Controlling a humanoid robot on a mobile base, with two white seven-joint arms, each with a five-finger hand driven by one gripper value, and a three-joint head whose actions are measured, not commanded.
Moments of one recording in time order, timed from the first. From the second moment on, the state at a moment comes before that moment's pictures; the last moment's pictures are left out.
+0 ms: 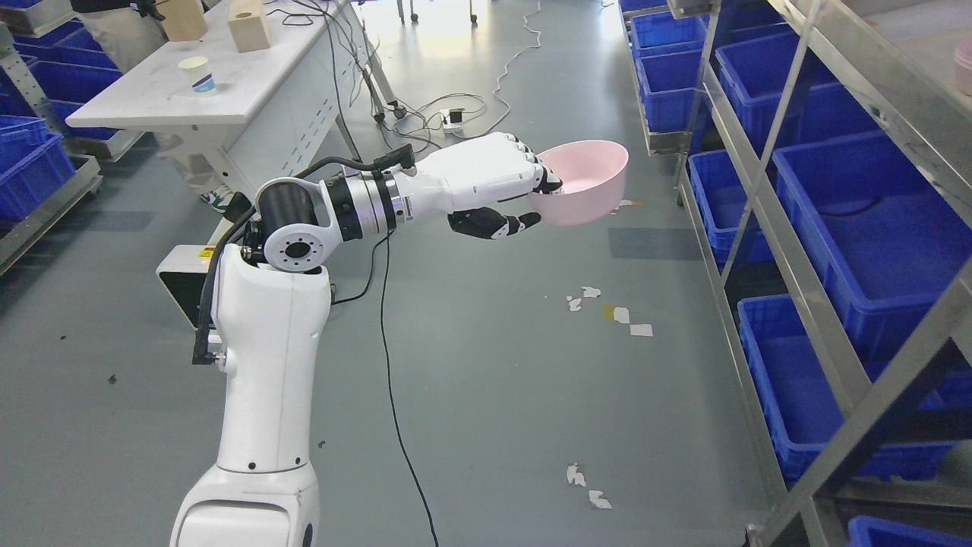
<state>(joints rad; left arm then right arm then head) -0.67 0.00 0.00 -1.48 -0.64 -0.78 -1.03 0.00 0.00 0.05 0.00 0.05 -0.08 -0.02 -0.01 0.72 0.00</state>
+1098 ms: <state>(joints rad) -0.68 0.00 0.00 -1.49 -0.65 -0.78 -1.03 0.00 0.00 0.05 0.00 0.05 -0.08 -0.02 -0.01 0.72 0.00</state>
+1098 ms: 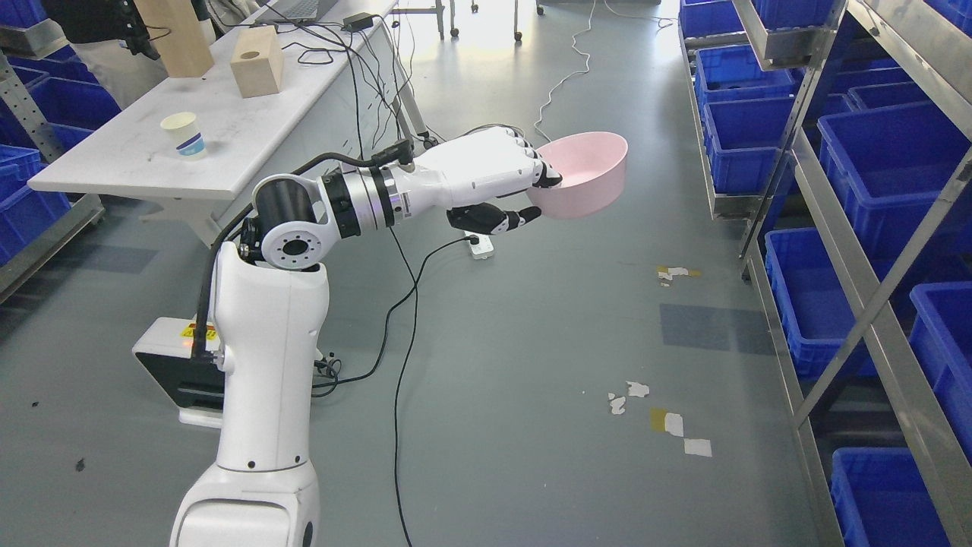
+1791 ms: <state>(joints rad) -0.67 0.00 0.00 -1.49 -0.65 -0.78 -1.03 0.00 0.00 0.05 0.00 0.05 -0.08 -0.02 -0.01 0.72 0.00</state>
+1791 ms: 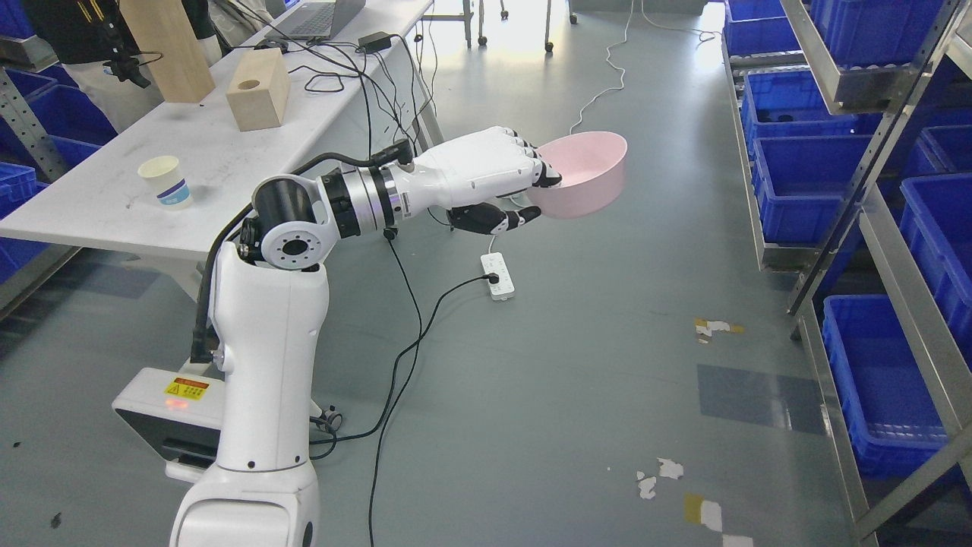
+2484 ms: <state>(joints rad) -0.67 0.00 0.00 -1.48 -0.65 -0.78 -1.02 0.00 0.00 0.05 0.00 0.05 -0.08 -0.01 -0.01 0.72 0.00</state>
